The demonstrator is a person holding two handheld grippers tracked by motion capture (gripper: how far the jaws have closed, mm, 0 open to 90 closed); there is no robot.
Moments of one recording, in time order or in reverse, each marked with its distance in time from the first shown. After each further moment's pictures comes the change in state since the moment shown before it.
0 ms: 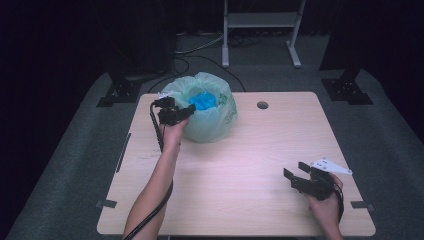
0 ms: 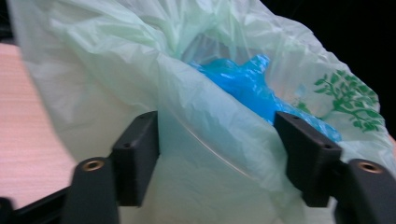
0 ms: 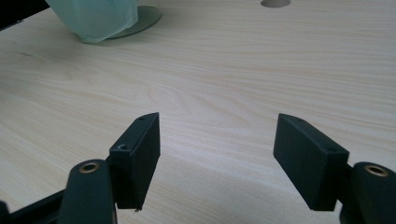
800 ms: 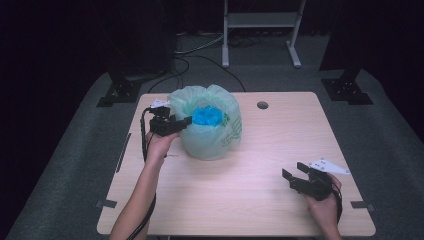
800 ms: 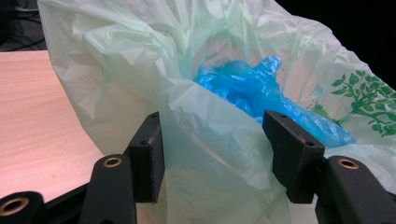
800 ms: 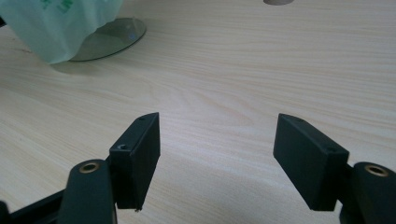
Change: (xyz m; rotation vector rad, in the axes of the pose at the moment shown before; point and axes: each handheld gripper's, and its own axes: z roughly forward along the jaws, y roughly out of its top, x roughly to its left) left arm 0.006 -0.016 -0.046 0.084 -0.166 0.184; right arm 0.003 -0.001 0.002 0.007 0.000 -0.006
